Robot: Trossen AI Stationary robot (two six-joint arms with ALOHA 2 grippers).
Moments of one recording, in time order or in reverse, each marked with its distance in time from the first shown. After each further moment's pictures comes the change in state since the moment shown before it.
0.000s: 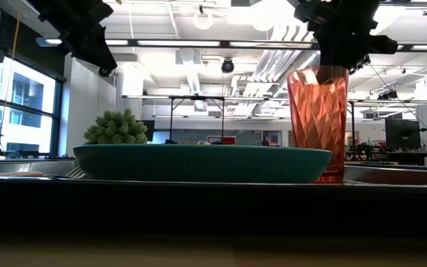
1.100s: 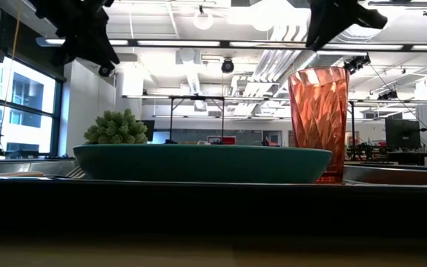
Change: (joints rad) left arm -0.045 0.017 0.000 0.005 0.245 -0.364; right arm 0.000 -0.041 0.165 -0.059 0.153 0.019
